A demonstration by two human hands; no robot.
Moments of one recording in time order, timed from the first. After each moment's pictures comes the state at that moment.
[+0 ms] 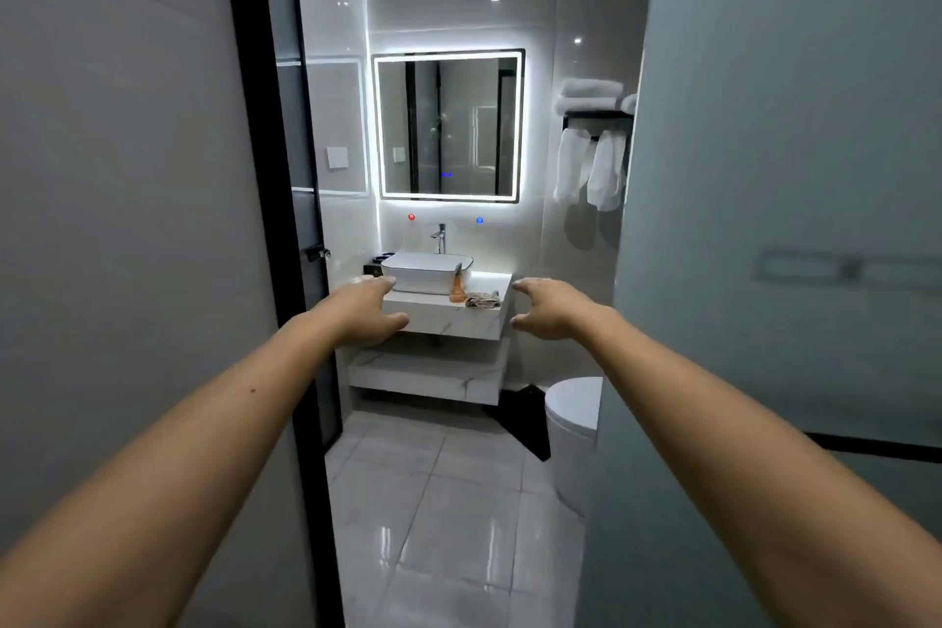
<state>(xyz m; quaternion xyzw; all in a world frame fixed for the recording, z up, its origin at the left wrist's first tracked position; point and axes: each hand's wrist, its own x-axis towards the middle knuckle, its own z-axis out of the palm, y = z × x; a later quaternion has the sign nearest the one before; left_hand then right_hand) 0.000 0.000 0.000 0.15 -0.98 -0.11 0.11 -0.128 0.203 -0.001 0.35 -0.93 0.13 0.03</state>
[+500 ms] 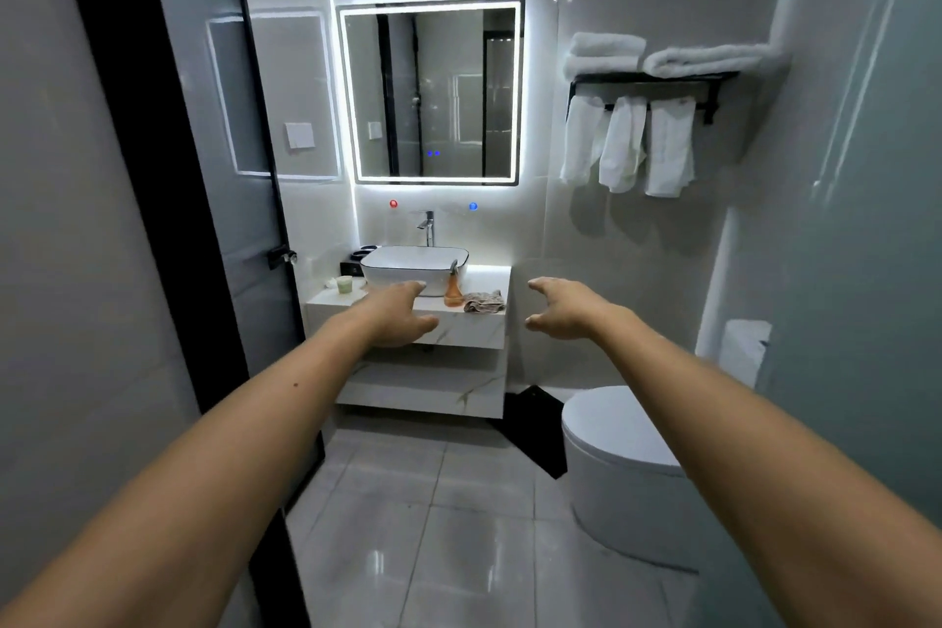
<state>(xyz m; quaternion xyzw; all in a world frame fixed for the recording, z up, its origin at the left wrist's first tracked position) -0.246 -0.147 -0.021 0.11 -0.98 -0.13 0.06 -0.345 0.054 -0.021 0.29 -0.95 0.14 0.00</state>
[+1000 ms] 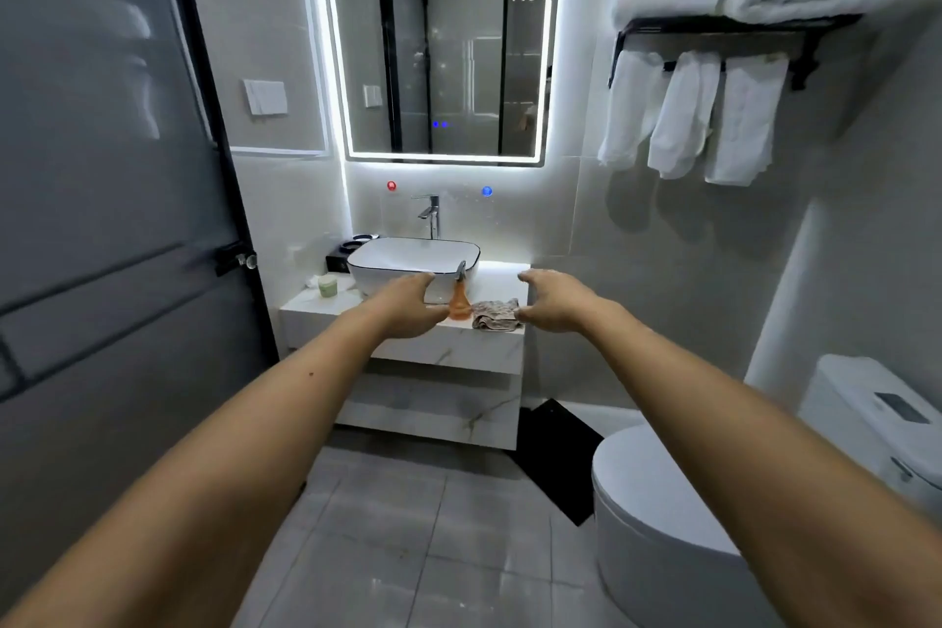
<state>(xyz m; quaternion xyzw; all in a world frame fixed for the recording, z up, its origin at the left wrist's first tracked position) -0.531 -0.256 -0.061 0.13 -0.98 -0.17 0.04 -0.640 -0.090 -0.068 0.32 -0.94 0.13 0.00</state>
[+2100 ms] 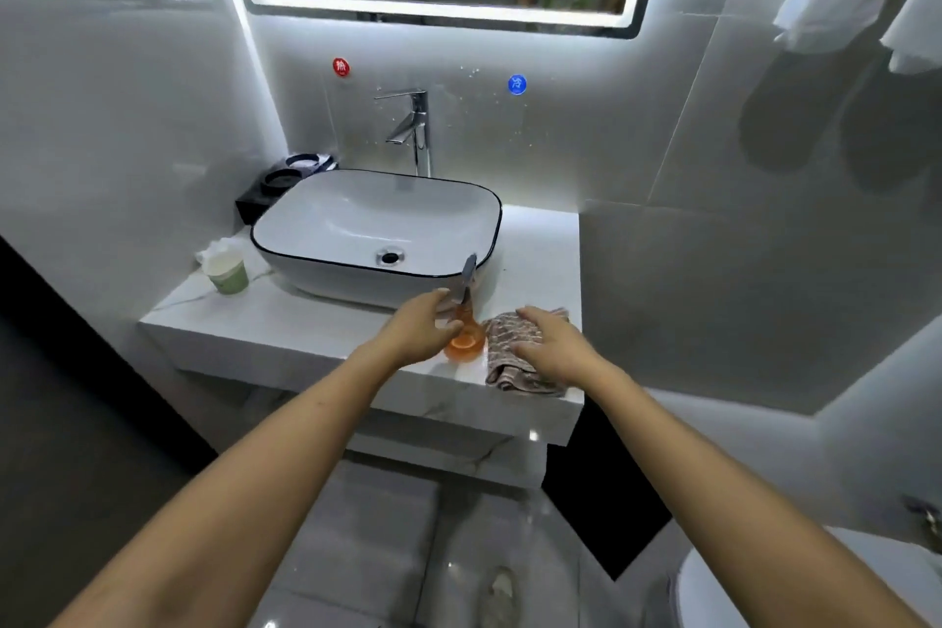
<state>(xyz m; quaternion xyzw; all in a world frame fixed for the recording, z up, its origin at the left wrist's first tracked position) -1.062 -0.508 -0.269 0.16 -0.93 -0.32 -0.02 -1.125 -0.329 -0.269 0.26 -0.90 0.29 -0.18</state>
